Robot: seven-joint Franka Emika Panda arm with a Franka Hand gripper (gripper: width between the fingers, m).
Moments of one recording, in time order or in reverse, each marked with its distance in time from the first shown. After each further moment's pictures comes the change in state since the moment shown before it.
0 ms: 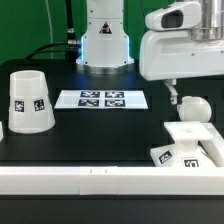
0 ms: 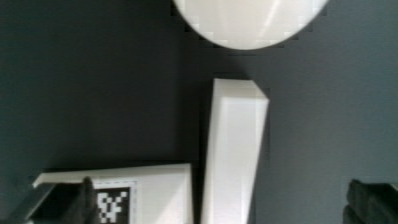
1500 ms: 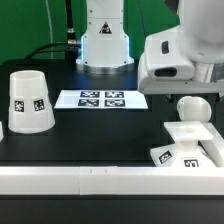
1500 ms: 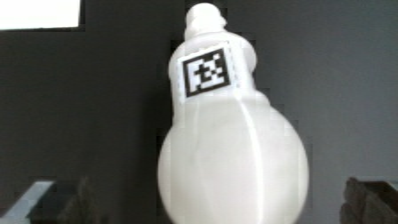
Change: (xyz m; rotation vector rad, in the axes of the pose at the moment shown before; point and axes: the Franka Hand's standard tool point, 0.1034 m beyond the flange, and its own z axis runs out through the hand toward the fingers) arm -0.057 -0.001 0.019 0.068 -0.867 0.168
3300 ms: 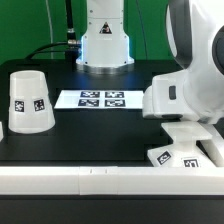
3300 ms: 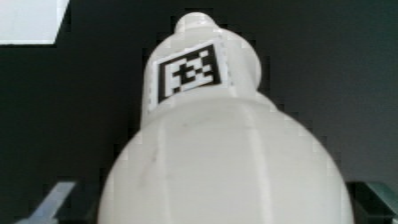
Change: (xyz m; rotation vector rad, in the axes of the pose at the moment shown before) arm 0.022 -0.005 0.031 -0.018 -0.123 -0.010
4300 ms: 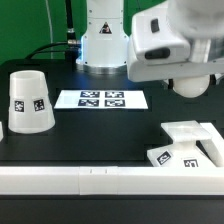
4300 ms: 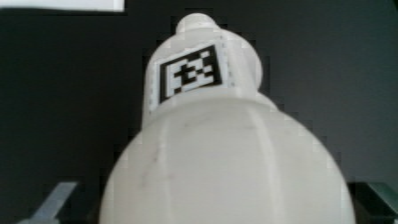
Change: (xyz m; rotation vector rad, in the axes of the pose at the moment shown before) arm -0.031 0.021 -0.100 0.050 0.257 -0.063
